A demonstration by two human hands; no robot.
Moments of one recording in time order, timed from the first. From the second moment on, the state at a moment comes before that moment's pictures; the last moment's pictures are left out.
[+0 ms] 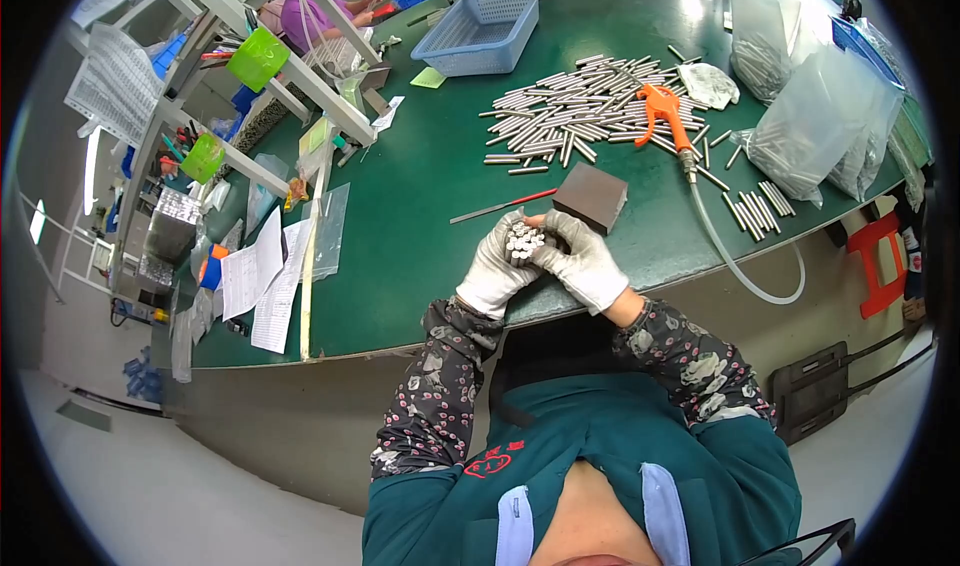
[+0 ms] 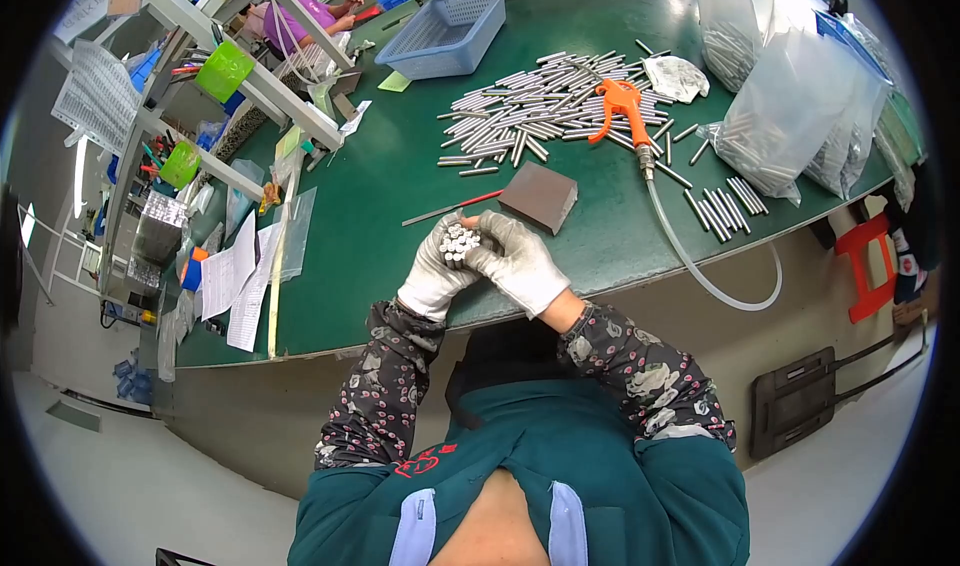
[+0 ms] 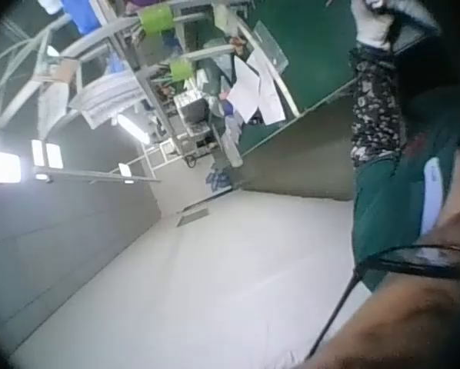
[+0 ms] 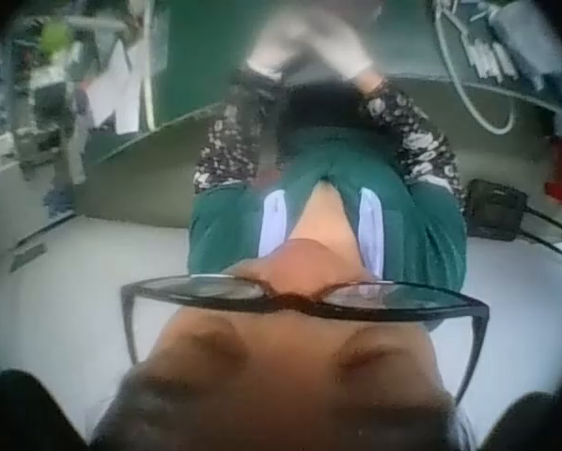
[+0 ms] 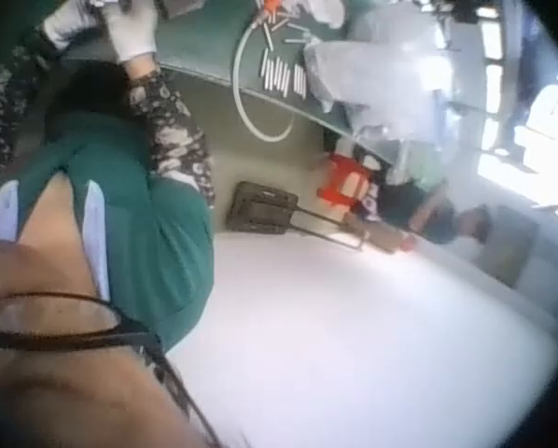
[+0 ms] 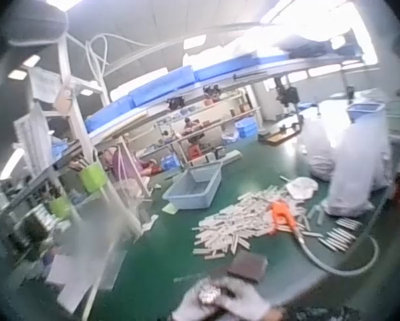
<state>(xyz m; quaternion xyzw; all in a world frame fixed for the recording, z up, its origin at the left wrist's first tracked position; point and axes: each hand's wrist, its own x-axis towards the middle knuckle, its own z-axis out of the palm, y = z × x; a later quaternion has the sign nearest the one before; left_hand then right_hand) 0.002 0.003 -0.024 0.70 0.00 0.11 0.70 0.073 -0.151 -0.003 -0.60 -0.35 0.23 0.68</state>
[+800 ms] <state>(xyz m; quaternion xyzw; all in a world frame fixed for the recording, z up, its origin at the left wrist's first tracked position) 0.006 -0.010 0.000 0.69 0.02 0.12 0.72 0.076 -0.144 -0.013 -0.57 -0.34 0.13 0.73</state>
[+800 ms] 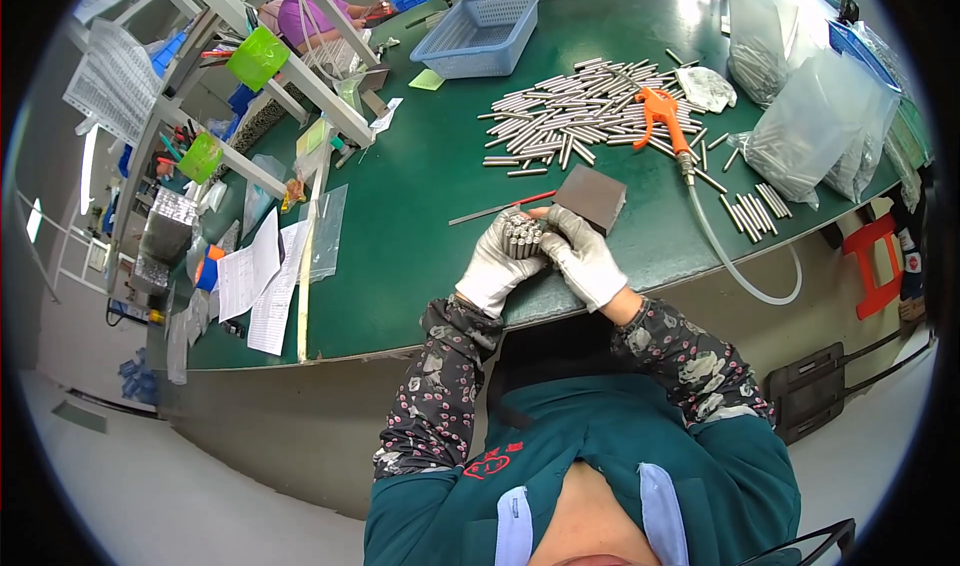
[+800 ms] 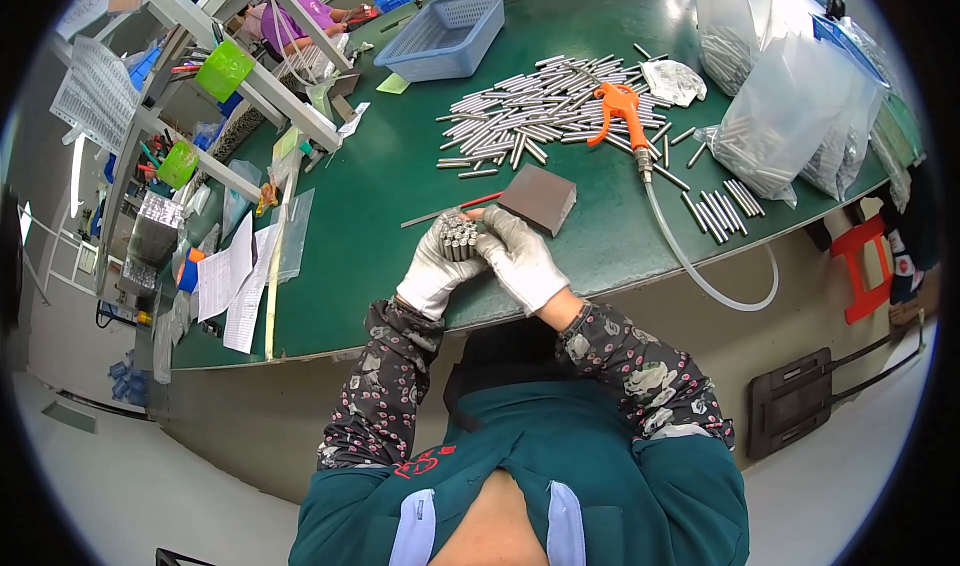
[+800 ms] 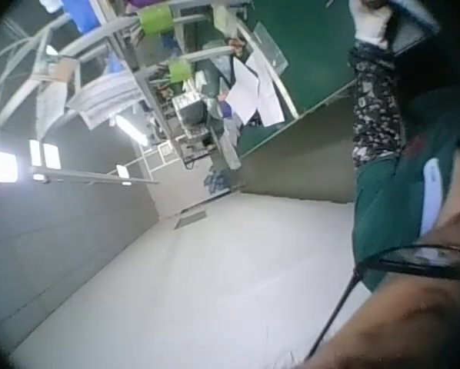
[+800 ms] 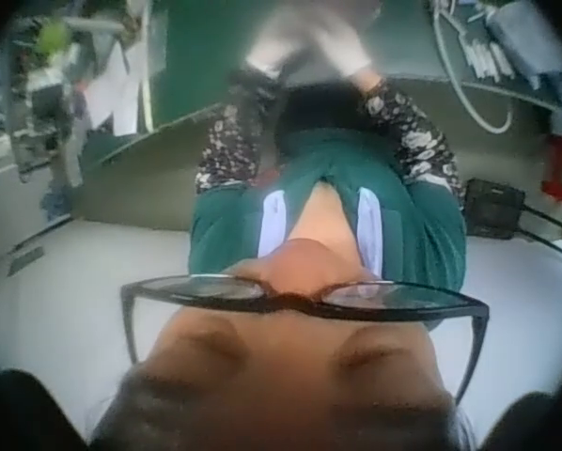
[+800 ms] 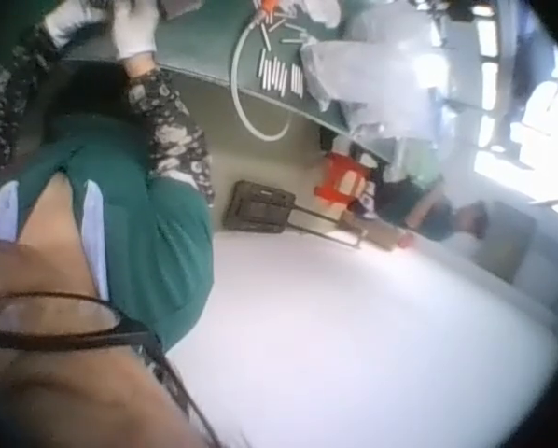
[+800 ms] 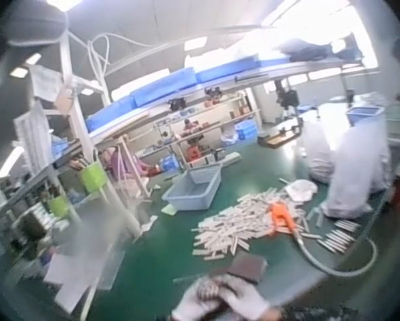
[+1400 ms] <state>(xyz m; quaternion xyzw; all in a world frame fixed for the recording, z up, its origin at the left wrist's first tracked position) 0.008 -0.014 -0.001 0.64 0.08 0.14 0.75 0.111 -0.184 0.021 -0.90 -0.37 -0.13 0.18</state>
